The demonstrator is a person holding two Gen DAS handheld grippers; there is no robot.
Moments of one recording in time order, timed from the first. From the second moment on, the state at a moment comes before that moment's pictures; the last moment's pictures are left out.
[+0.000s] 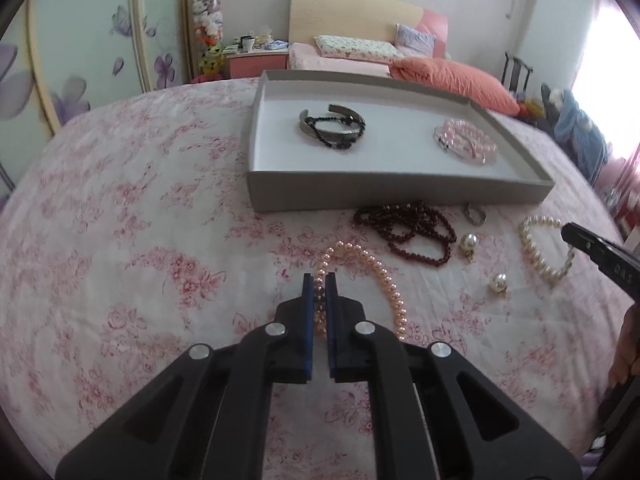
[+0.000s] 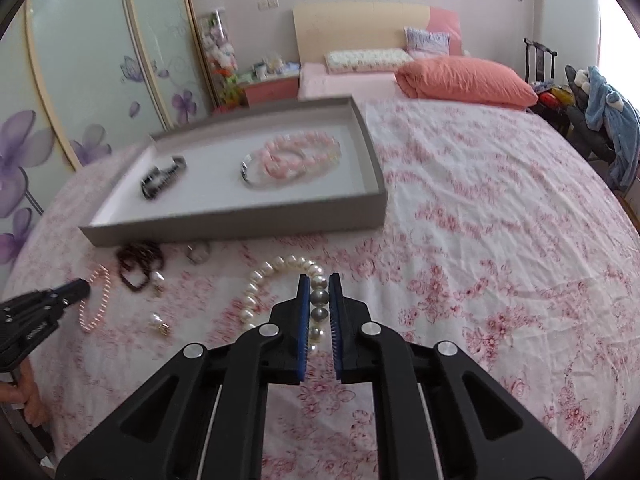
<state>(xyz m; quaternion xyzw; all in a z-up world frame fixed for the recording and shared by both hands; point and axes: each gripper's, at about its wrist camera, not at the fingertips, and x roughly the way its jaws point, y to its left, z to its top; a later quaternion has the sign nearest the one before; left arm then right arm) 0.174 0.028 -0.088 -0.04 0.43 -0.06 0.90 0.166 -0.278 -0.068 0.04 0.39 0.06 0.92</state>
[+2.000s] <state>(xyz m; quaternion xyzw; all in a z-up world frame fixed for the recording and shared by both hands) 0.138 -0.013 0.039 -0.03 0.20 -0.04 0.98 0.132 -0.238 0.033 0.06 0.14 0.13 0.98</state>
